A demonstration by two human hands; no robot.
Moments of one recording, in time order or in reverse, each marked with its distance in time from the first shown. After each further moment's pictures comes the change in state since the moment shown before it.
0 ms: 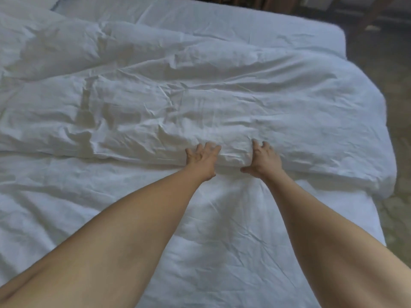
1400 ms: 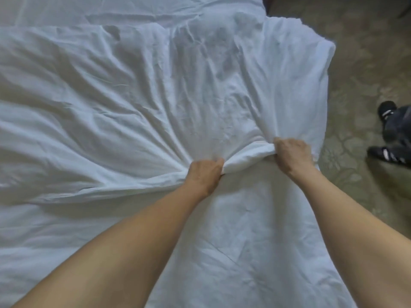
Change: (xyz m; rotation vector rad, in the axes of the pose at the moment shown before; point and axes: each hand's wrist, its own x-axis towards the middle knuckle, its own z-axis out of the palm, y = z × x) left_hand 0.023 0.229 0.076 0.157 0.168 0.383; right_hand -0.032 0.295 0.040 -0.100 0.227 0.140
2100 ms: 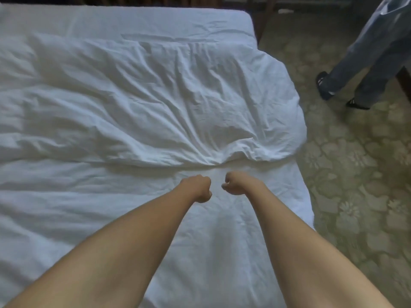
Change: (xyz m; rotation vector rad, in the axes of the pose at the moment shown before) left_hand -0.186 0.040 -0.032 -0.127 -0.454 -0.159; right_hand -0.191 -0.114 -0.019 0.134 -0.623 -0.091
